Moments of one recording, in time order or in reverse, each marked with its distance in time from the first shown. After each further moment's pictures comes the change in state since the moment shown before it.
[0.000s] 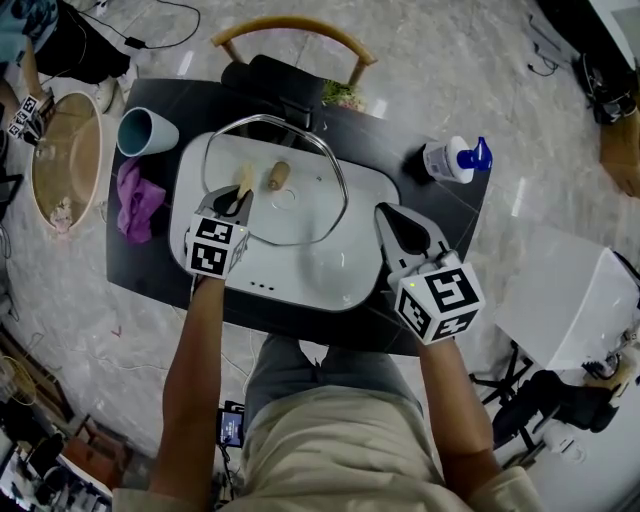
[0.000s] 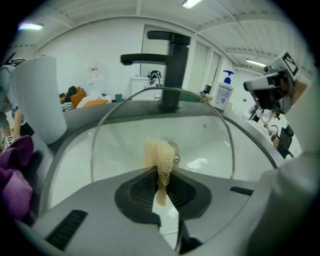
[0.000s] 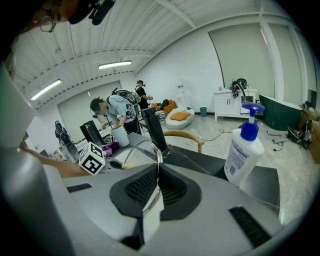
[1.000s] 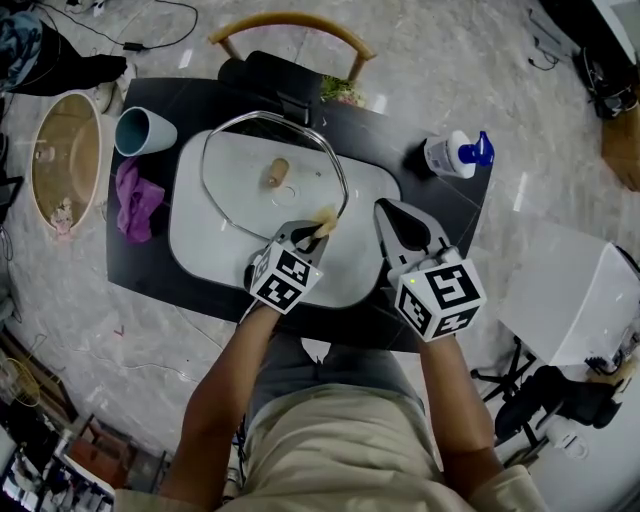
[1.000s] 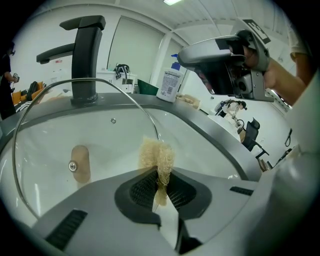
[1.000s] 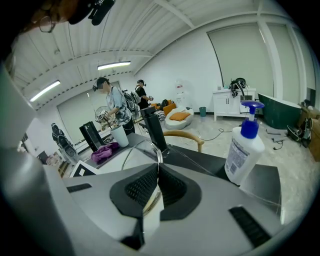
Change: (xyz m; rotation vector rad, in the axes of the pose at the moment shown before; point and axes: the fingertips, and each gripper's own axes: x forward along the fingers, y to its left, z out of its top) left arm 0.021 -0.176 -0.005 0.155 0.037 -0.337; right arm 0.002 0.000 -0.001 0.012 -0.002 -0.003
